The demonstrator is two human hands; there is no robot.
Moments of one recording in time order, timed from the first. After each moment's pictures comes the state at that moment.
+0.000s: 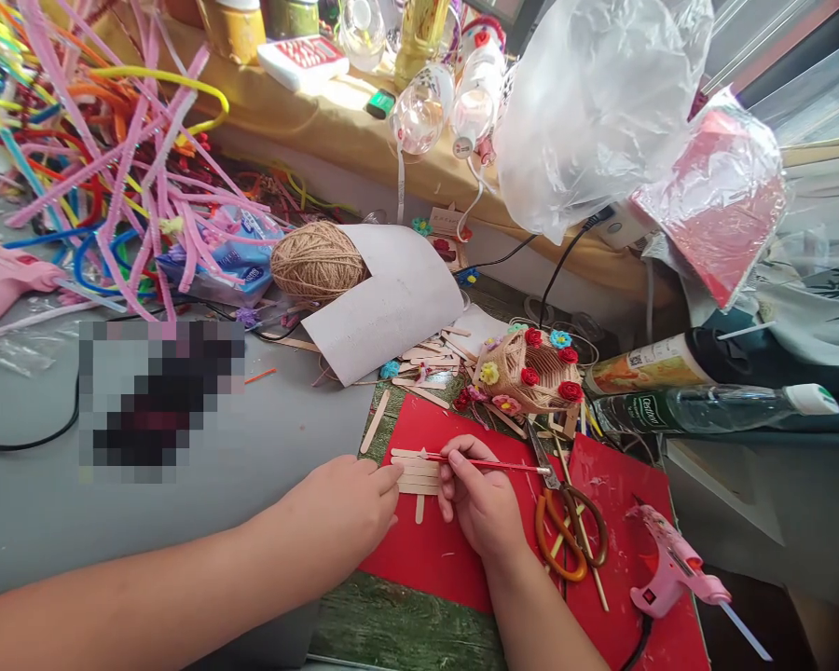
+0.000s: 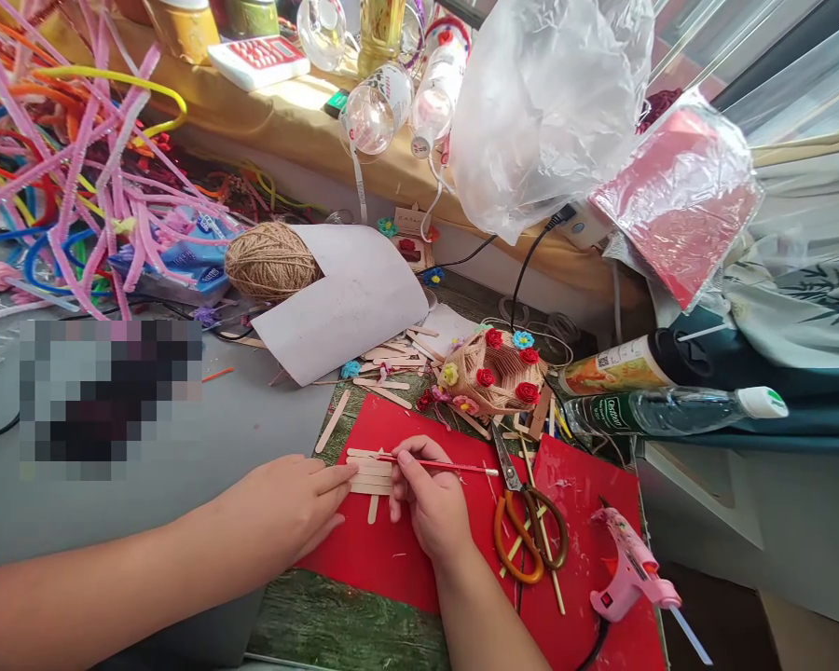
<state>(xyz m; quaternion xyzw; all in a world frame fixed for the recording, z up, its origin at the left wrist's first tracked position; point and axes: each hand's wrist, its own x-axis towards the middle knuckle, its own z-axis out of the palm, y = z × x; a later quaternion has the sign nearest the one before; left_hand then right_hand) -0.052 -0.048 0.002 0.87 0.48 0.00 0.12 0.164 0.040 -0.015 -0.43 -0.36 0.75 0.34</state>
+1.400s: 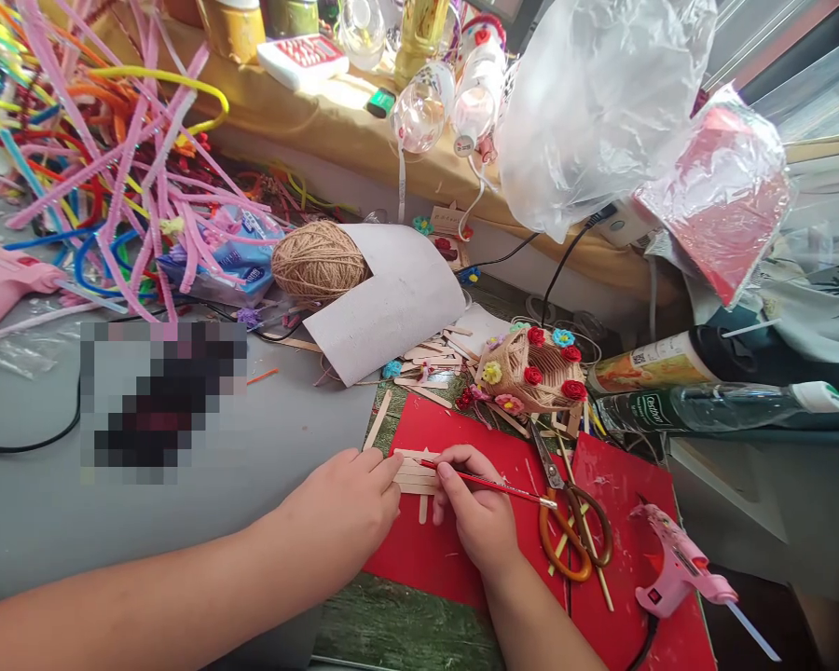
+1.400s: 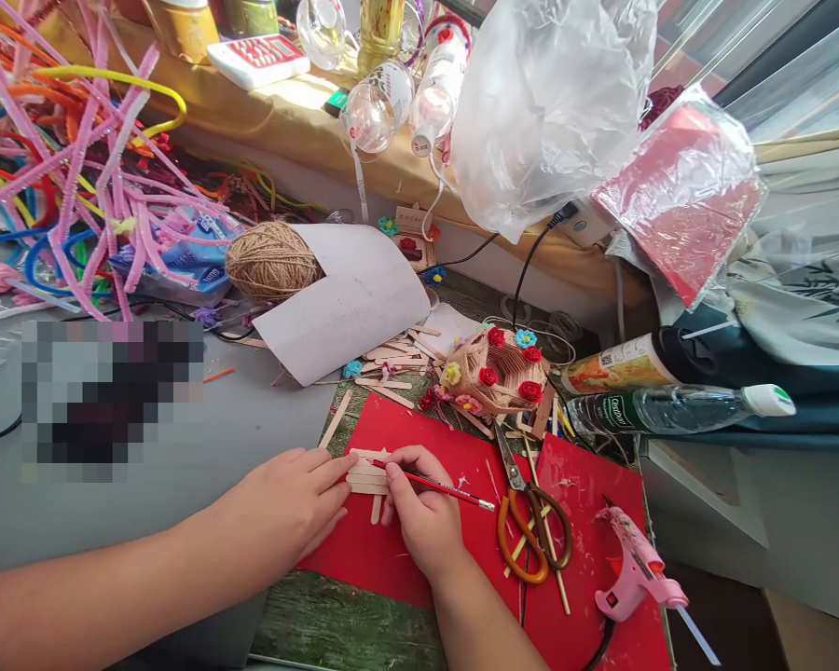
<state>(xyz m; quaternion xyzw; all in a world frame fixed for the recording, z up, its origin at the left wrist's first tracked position) -0.054 -0.048 0.007 0.86 0.50 0.05 0.10 0.161 0.023 -0.013 -0.46 -0.51 0.65 0.32</state>
